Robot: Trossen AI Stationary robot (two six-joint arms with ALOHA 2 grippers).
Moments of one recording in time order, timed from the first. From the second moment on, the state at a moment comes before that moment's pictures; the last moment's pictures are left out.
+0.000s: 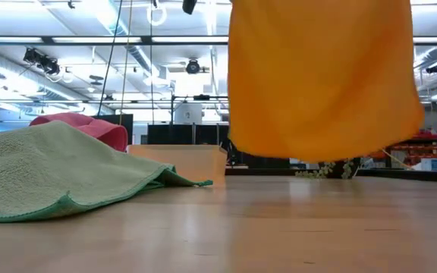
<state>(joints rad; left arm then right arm) -0.05 1.46 1.30 -0.10 -0.22 -0.18 0.84 0.91 1.44 -1.56 0.83 0.99</state>
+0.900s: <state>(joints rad) -0.65 1.68 0.82 0.27 -0.42 -0.92 1.19 1.46 0.83 -0.42 0.48 1.77</state>
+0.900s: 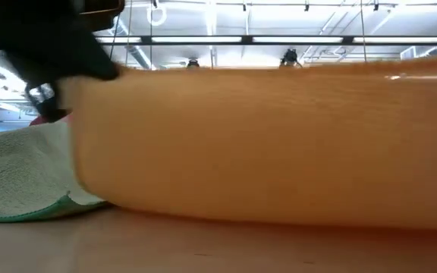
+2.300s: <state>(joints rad) -0.26 1.64 0.82 0.00 -0.46 -0.80 0.85 1.42 0.78 -1.09 0.40 1.99</state>
